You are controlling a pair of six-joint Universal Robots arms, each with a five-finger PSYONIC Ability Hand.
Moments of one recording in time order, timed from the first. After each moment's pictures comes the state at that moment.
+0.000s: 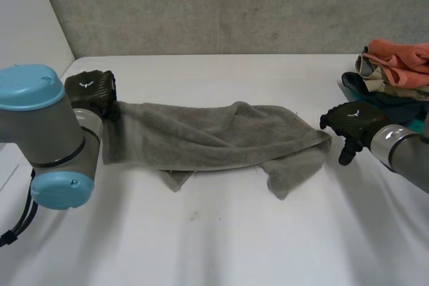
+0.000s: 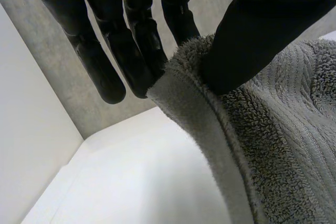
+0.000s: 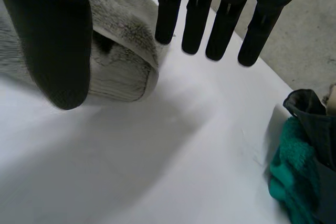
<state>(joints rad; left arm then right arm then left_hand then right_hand) 4.33 -2.03 -1.46 3.38 -1.83 3.26 1.69 -1.03 1.42 0.06 1.24 2.51 1.15 1.18 1.17 1.18 0.97 0.50 0.50 0.50 0.50 0.33</state>
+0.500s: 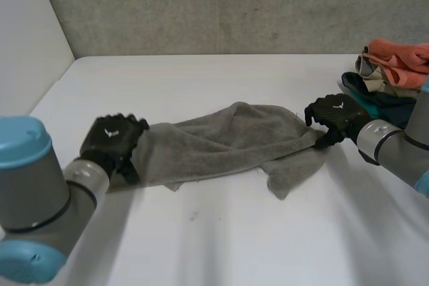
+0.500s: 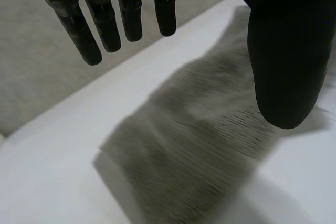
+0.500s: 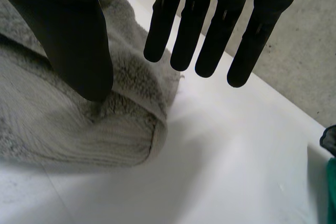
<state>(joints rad) 4.32 -1.83 -1.84 3.39 -1.58 3.41 1.70 -0.90 1.32 -0.07 1.10 2.67 0.33 0.34 0.34 0.32 0.15 0.78 0.78 0.78 0.78 0.60</state>
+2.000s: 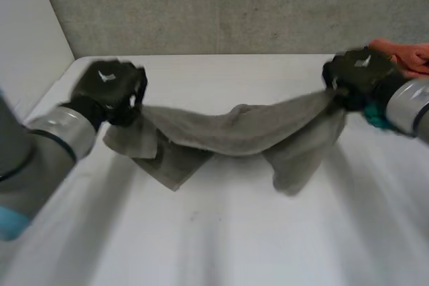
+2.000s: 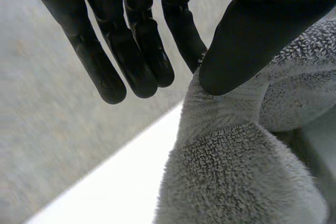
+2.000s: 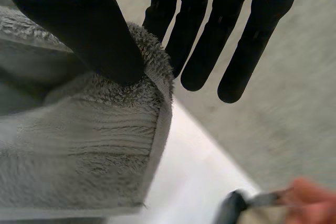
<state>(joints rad) 4.36 -1.69 -1.64 3.26 -1.40 3.41 1.72 -1.32 1.38 0.12 1.15 2.66 1.15 1.20 1.19 1.20 0.98 1.13 1.18 1.19 1.20 0.98</state>
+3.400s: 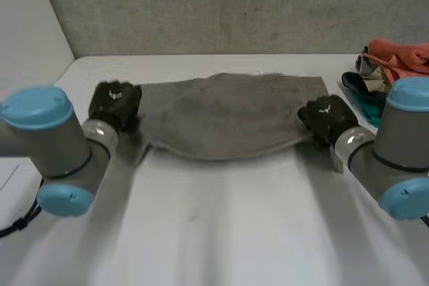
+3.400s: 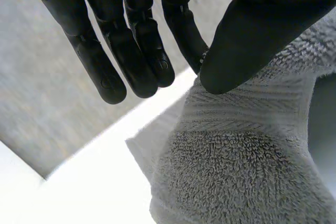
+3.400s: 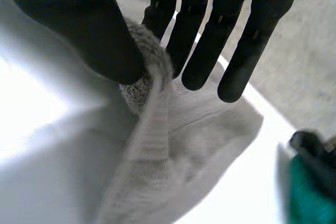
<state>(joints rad) 4.35 -2.09 -1.52 3.50 -1.60 3.48 1.87 -1.02 1.46 -0.14 1.40 2.61 1.15 1.20 1.19 1.20 0.98 1.12 1.16 1.17 1.17 0.98</state>
